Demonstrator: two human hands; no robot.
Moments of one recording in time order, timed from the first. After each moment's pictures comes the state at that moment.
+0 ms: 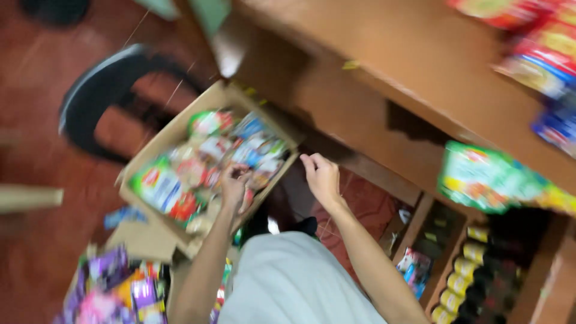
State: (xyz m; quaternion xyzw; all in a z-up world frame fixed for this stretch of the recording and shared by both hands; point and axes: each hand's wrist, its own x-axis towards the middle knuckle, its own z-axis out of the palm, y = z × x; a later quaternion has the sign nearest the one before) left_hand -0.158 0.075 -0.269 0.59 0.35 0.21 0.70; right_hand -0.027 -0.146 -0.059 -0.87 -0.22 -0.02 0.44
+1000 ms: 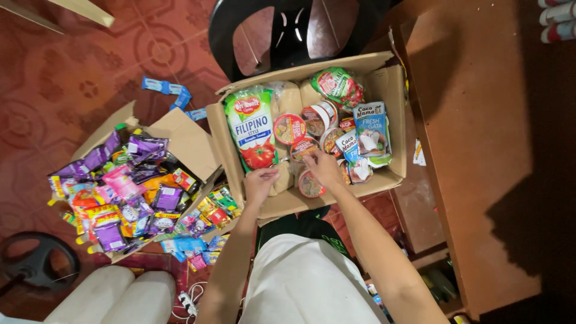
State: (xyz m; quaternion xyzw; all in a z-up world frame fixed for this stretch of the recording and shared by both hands) left_hand -0.352 0.166 -0.359 0.50 0.58 0.20 0.62; right_hand -0.113 0.143 -0.256 -0.81 -0.36 0.42 0.17
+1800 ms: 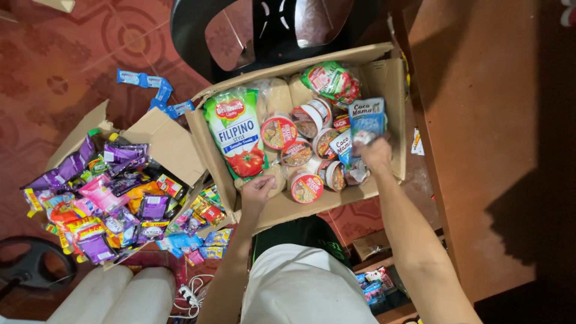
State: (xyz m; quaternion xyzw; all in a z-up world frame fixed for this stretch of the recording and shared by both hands) left_hand -0.337 0.149 -0.381 0.33 0.57 0.16 0.73; right_hand 0.056 0.109 -0.334 -0.94 -0.22 0.26 0.02
